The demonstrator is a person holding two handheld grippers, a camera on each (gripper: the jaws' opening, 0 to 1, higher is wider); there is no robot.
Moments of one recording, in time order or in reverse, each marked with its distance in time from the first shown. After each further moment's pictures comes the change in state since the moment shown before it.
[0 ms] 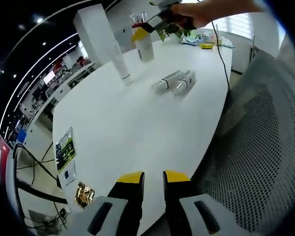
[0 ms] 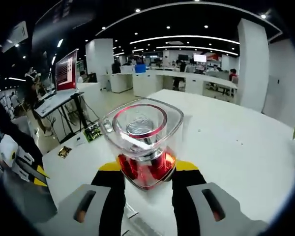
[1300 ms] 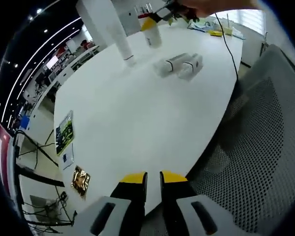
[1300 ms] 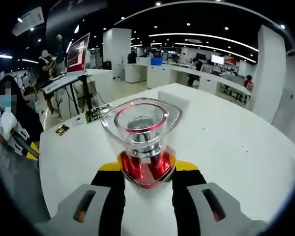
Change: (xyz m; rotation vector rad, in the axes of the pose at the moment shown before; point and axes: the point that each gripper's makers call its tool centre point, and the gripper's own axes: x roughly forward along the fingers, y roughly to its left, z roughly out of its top) left arm 0.003 -0.003 -0.015 -0.071 0.126 0.066; right arm 0.033 -0.052 -0.032 -0.121 0.068 0.082
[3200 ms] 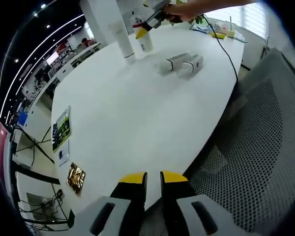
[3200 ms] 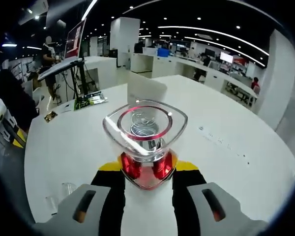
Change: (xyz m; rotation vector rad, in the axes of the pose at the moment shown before) left arm 0.003 -0.006 -0.006 -0.018 0.018 -0.031; right arm 0.053 -0.050 -0.013 -0.083 0.079 0.040
